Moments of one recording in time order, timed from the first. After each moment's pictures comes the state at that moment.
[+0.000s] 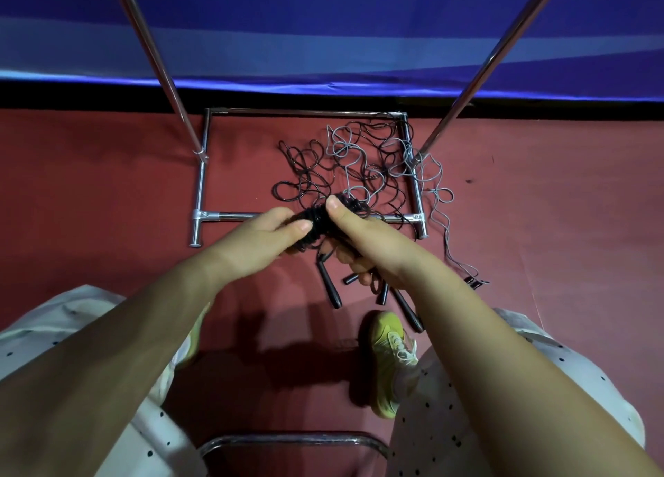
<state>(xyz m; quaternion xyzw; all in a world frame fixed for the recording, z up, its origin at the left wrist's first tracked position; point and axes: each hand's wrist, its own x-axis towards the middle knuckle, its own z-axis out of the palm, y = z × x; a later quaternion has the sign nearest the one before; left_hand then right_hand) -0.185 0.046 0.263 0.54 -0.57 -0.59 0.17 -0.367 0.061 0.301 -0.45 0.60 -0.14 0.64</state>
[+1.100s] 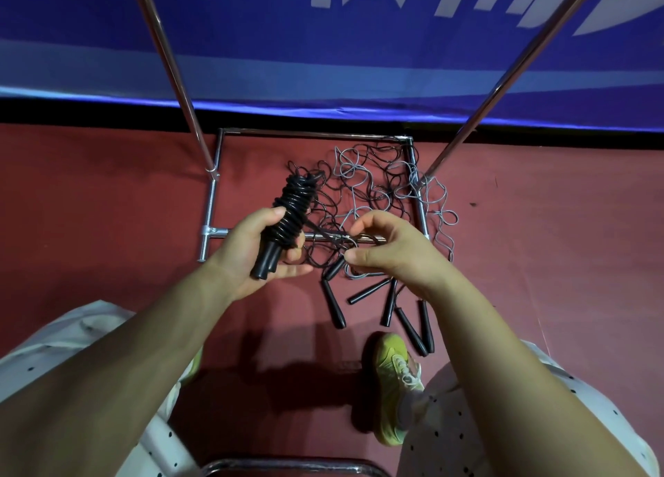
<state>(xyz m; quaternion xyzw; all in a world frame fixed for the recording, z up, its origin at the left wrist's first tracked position) -0.176 0.038 0.276 0.42 -0.22 -0.81 0.34 -0.385 0.053 0.304 -0.47 0.56 -0.27 0.63</state>
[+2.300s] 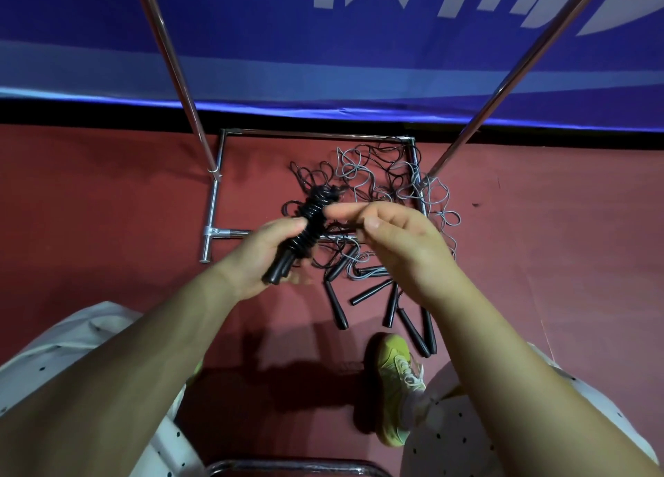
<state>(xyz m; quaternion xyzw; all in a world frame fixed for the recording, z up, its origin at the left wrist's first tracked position) -0.181 0.038 0.275 0.45 -0.30 -0.79 0.28 -0.370 0.061 0.328 -0.51 0.40 -0.40 0.65</state>
